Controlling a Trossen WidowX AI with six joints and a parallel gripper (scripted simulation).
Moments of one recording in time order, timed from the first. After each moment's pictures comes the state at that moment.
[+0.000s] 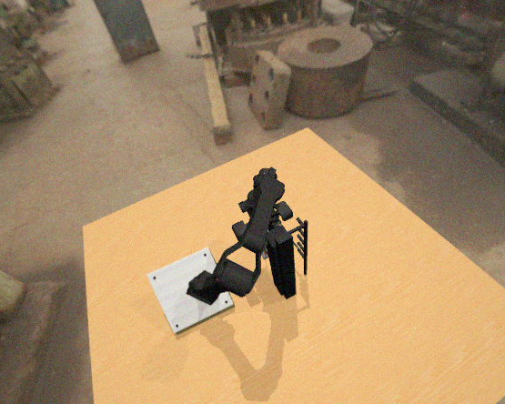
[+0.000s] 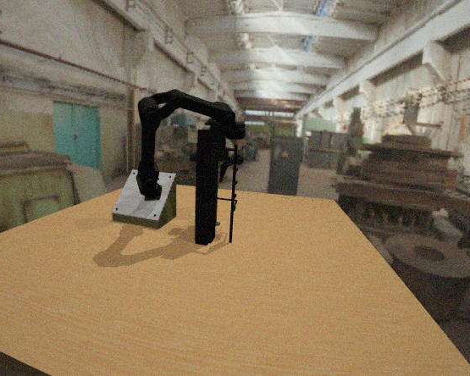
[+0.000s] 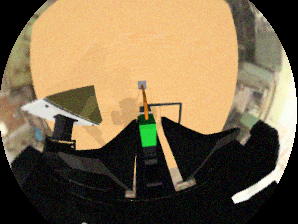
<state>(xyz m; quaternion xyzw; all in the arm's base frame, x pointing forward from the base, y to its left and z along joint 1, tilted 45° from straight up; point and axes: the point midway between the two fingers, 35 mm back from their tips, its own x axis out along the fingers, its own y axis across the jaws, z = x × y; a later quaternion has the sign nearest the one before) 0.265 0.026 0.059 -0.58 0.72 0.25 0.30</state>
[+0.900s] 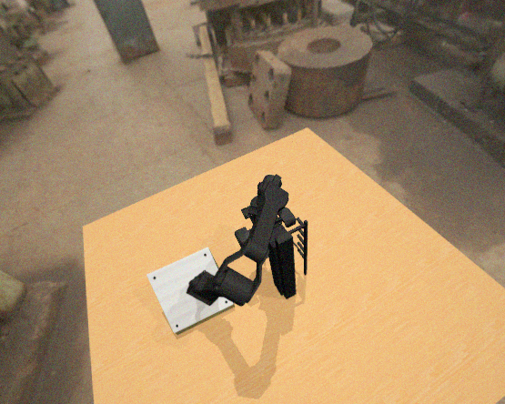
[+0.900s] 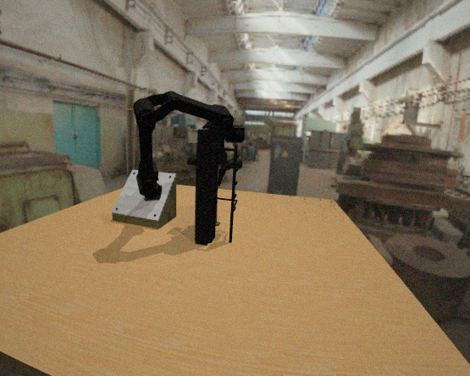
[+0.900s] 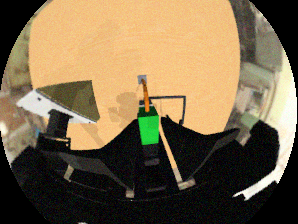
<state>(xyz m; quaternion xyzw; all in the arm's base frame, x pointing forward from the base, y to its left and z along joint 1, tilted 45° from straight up) 0.259 0.006 0.063 -0.57 0.72 0.24 0.30</state>
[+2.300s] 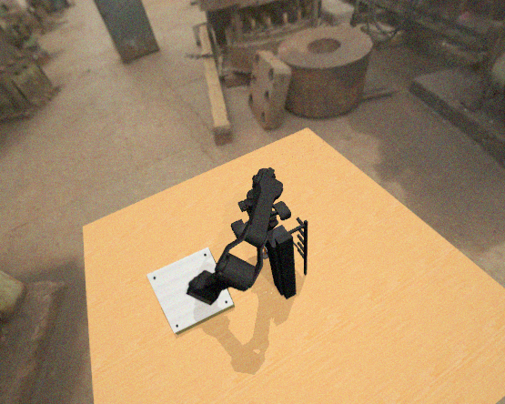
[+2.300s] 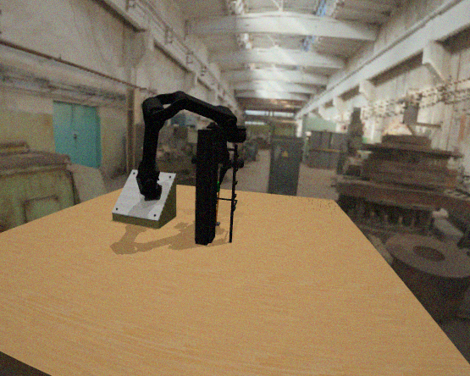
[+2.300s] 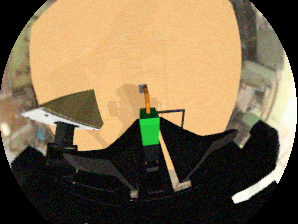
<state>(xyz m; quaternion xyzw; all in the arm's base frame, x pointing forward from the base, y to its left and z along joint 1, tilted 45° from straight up) 0.265 0.028 0.041 -0.57 0.73 0.24 0.30</state>
